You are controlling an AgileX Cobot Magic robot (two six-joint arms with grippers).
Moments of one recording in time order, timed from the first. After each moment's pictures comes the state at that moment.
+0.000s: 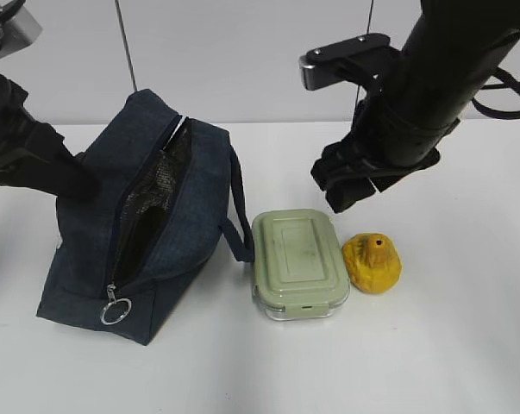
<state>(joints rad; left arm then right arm) -0.15 1.44 -1.07 -0.63 0.99 0.59 0.47 1.69 -1.34 -0.05 0.93 -0.01</state>
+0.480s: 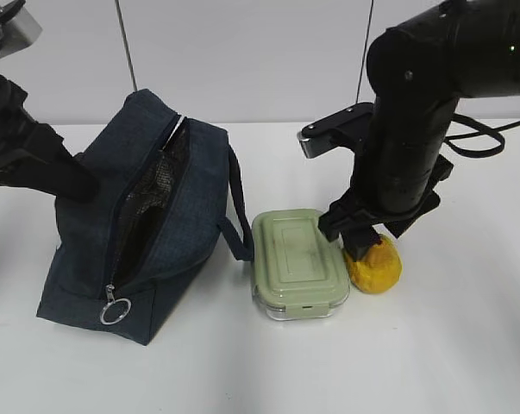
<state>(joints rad) -0.15 1.44 -1.07 -0.62 0.98 0.59 0.47 1.85 -1.34 -0.15 1.00 0.06</state>
